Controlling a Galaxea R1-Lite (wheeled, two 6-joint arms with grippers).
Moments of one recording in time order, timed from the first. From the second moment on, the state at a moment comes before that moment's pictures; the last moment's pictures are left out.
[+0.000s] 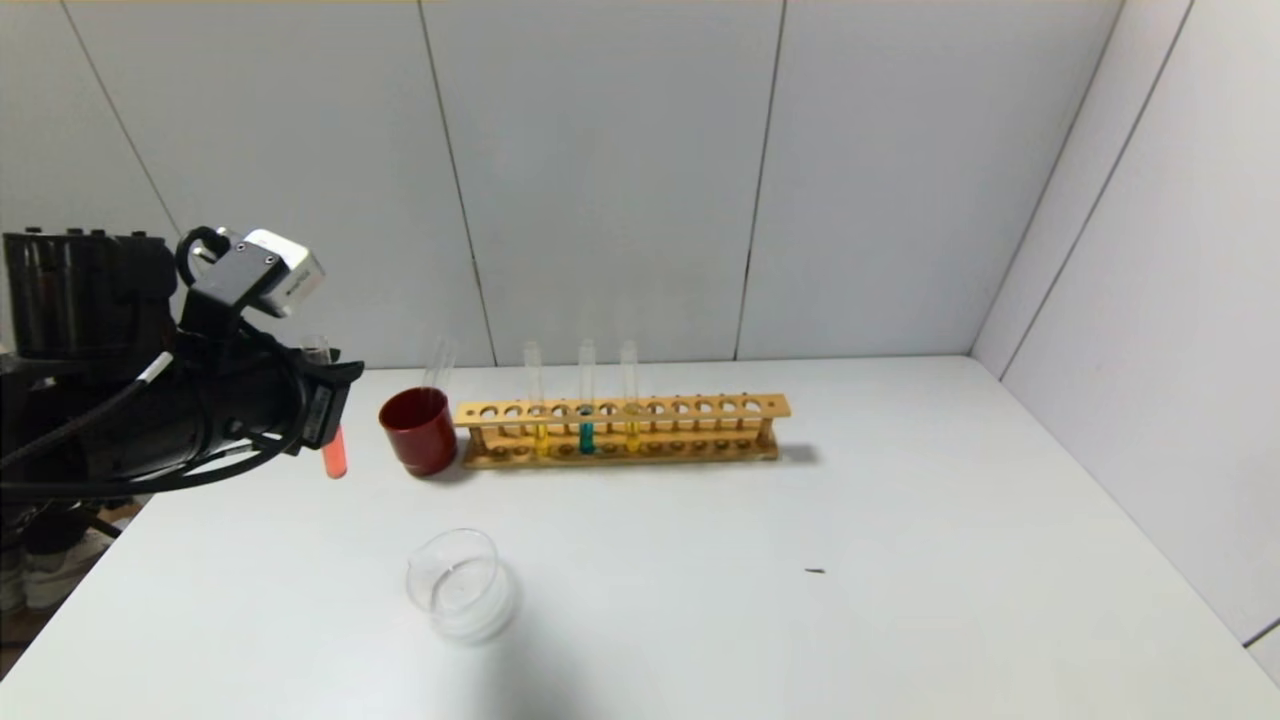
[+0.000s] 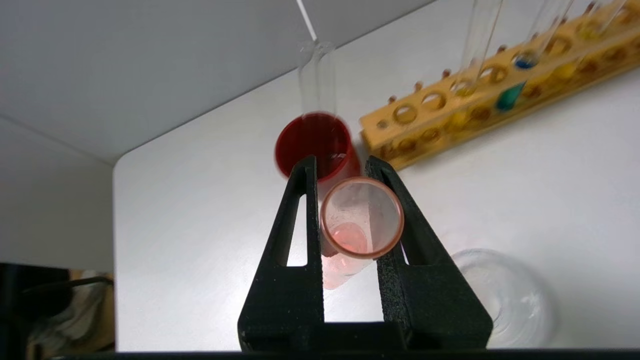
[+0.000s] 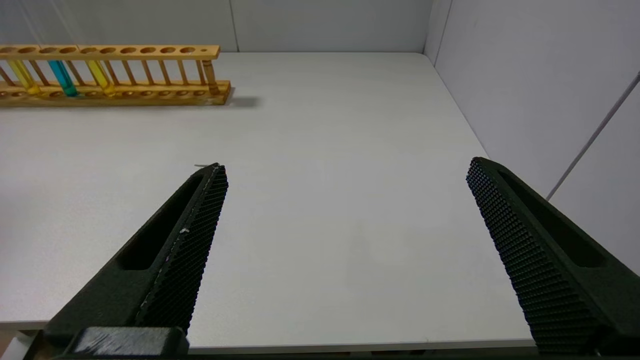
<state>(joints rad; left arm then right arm) -0.18 1.48 -0.78 -0.38 0.03 0.31 0.00 0.00 0.00 0.00 0.00 0.00</state>
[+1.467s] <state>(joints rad) -0.15 1.79 -0.27 -1.52 -0.27 0.80 0.00 0.00 0.00 0.00 0.00 0.00</state>
